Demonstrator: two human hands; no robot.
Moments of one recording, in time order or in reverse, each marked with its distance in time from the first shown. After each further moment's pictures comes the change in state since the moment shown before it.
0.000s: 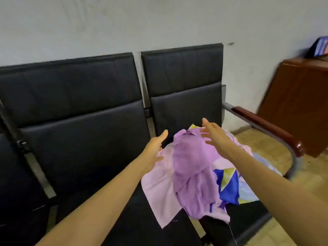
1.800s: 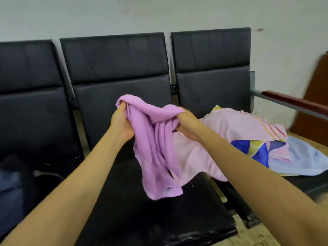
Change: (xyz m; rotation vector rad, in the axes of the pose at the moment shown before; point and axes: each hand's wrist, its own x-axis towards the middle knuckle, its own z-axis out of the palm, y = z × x) left_hand -0.087 -0.116 -0.101 -0.544 0.295 0.429; right_hand -0.109 0.078 0.147 0.028 -0.514 -0.351
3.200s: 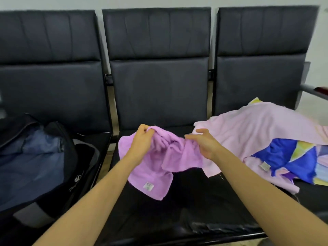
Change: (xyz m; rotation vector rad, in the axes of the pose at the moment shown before) left_hand -0.008 -0.069 -0.132 0.739 0.100 0.252; right_hand 0.001 0.103 0.075 0.244 0.105 0.355
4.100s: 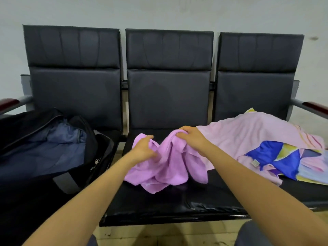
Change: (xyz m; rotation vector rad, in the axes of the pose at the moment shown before) left_hand -0.063 -0.003 -0.049 0.541 -0.265 0.011; right_hand -0.089 -0.018 0.039 -0.564 -0.136 -0.448
